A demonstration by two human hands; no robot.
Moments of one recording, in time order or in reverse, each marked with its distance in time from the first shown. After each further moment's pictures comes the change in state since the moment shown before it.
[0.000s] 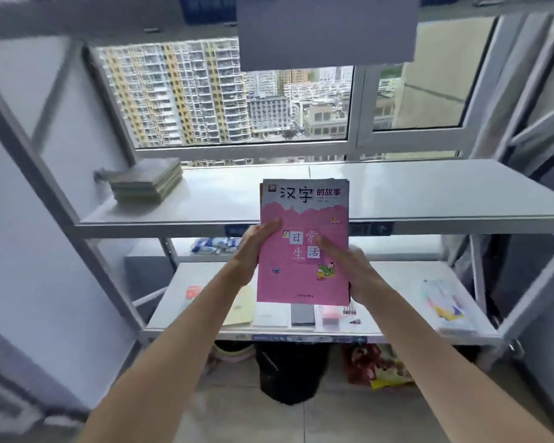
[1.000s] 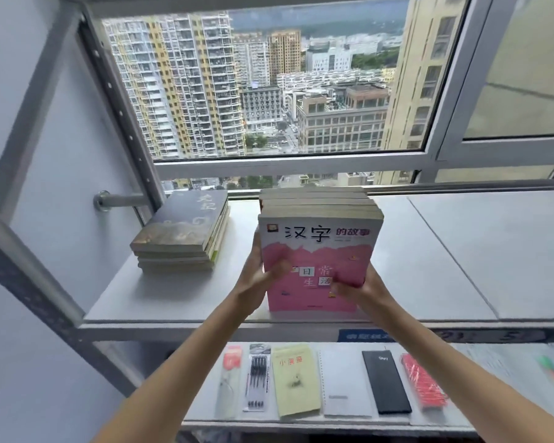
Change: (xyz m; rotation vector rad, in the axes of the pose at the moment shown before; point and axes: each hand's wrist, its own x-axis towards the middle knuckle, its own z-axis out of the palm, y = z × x) left_hand 0.197 0.018 -0.316 0.154 0.011 0.317; right_hand 0.329 0.036 0.190 -0.242 -0.036 -0.278
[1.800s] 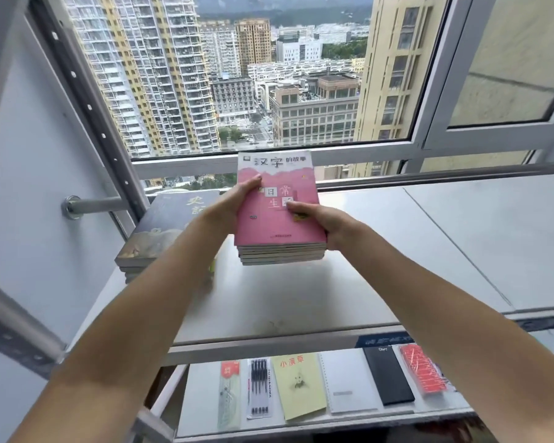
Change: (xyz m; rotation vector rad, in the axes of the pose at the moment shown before) left_hand 0.138 0.043 -0.067 -0.136 0.048 -0.647; right_hand 0.118 -0.072 0.063 0.218 0.009 0.512
